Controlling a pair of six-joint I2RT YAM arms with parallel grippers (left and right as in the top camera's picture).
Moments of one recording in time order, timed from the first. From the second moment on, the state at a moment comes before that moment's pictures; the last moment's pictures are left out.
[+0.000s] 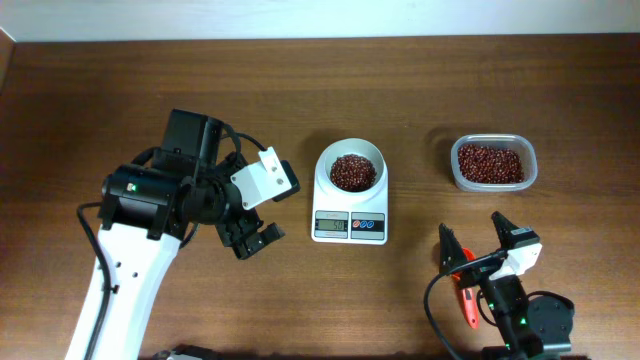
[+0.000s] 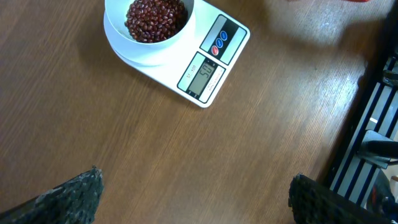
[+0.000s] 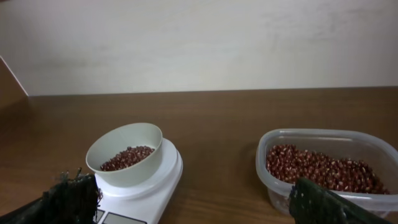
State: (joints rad) left arm -0.22 1.30 1.41 -1.32 0.39 0.82; right arm 0.05 0.01 0.10 -0.15 -0.23 0.15
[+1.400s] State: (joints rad) left arm -0.22 1.30 1.41 -1.32 0.39 0.82; right arm 0.08 0.01 0.05 -0.15 0.00 -0.09
